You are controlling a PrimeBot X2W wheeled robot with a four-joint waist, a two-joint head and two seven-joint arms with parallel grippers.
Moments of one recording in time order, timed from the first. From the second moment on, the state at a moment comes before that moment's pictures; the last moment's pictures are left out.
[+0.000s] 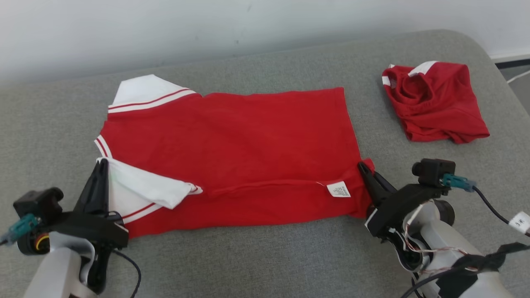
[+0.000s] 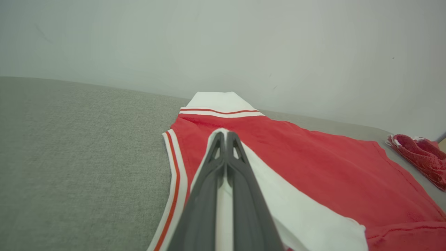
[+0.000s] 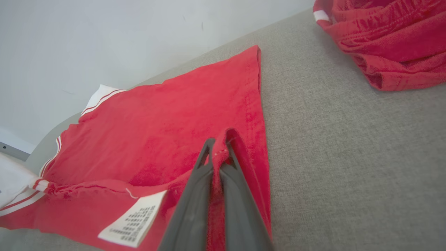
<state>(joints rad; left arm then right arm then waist) -0.56 0.22 -0.10 0.55 -0.46 -0.13 -0.26 -0.59 -0.32 0.69 0.57 0.89 0.13 -0.10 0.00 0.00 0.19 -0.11</state>
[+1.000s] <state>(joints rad) -0.56 0.22 -0.05 0.59 -0.39 -0.13 -0.26 -0.72 -0.35 0.89 0.75 0.94 0.13 -0.26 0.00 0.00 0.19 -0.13</state>
